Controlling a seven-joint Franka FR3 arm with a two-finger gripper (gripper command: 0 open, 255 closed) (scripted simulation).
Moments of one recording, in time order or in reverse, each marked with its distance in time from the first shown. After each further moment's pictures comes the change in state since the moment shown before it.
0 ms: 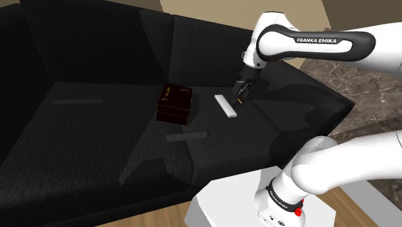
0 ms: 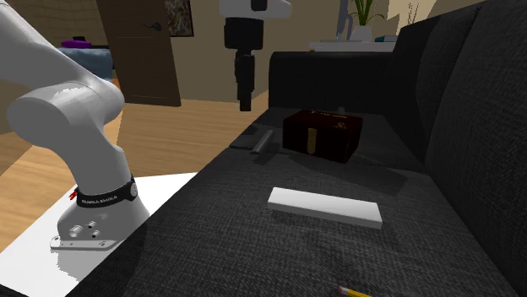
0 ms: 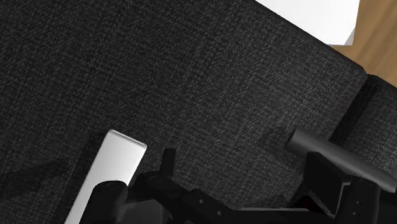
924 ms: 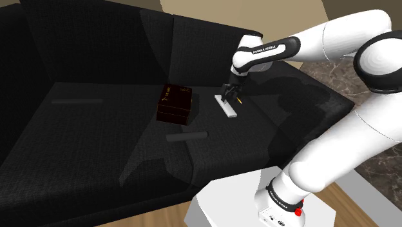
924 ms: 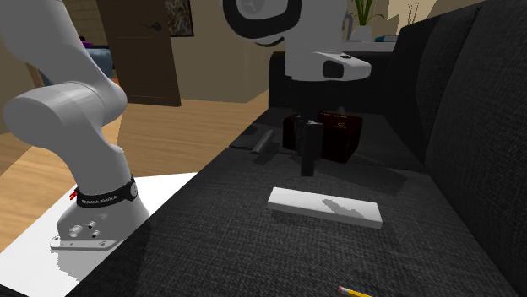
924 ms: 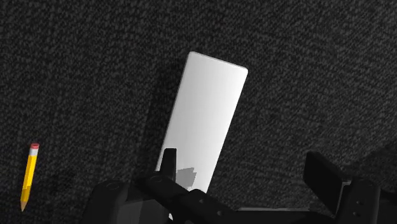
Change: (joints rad) arm -0.082 0.454 -0.111 0.151 -0.015 0.352 0.003
